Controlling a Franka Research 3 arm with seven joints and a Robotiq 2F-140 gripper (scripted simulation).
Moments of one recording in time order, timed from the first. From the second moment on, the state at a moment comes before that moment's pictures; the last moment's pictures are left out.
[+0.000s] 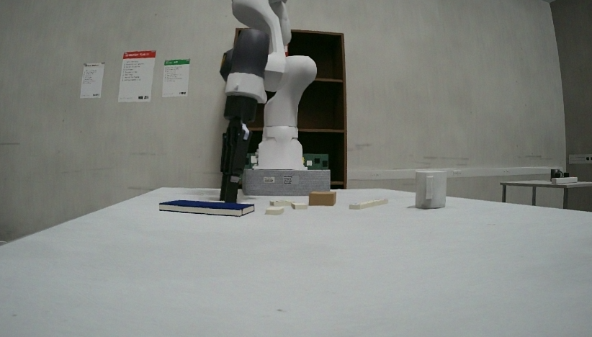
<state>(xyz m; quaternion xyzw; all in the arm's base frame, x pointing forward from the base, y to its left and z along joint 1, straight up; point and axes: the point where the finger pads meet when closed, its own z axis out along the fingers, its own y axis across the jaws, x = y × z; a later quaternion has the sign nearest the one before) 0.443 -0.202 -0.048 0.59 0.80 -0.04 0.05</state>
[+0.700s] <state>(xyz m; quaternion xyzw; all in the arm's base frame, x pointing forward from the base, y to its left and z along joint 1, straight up) 0.448 -0.204 -0.005 0.61 0.79 -0.04 0.06</state>
